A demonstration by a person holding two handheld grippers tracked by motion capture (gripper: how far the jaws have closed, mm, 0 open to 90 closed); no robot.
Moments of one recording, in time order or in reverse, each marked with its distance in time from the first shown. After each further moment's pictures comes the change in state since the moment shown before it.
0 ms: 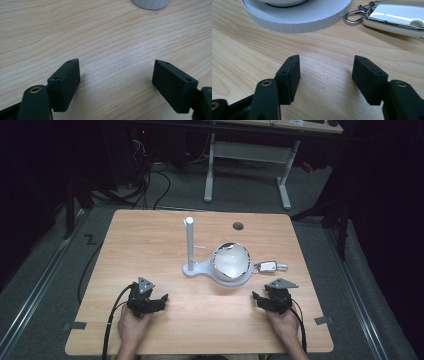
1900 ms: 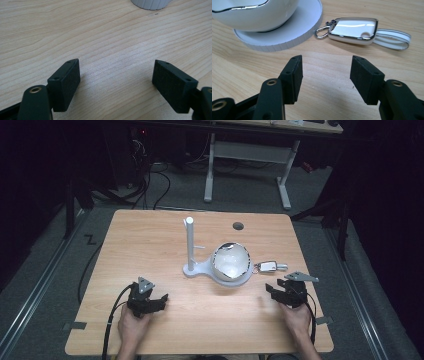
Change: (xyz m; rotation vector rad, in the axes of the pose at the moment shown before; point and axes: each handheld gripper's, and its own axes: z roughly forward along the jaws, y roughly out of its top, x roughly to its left) left arm 0.000 0.000 0.000 -0.001 -0.001 -0.002; right arm -0.036 0.014 -0.030 -0.038 -0.009 0.118
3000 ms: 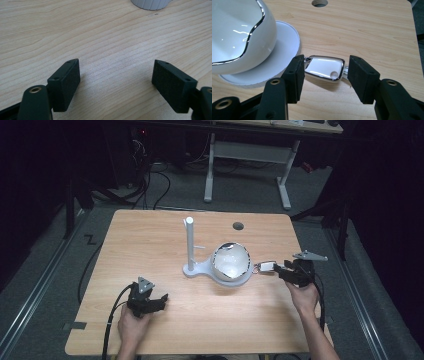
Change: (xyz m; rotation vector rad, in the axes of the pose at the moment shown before) left arm 0.000 0.000 0.000 -0.001 -0.002 -0.002; right arm -0.030 0.054 -0.001 -0.037 -0.051 0.013
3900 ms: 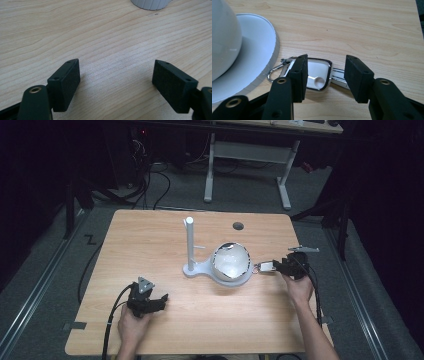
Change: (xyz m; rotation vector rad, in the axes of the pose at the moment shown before) left arm 0.000 0.000 0.000 0.001 -0.001 0.001; right arm -0.016 0.005 0.042 0.095 -0.057 0.071
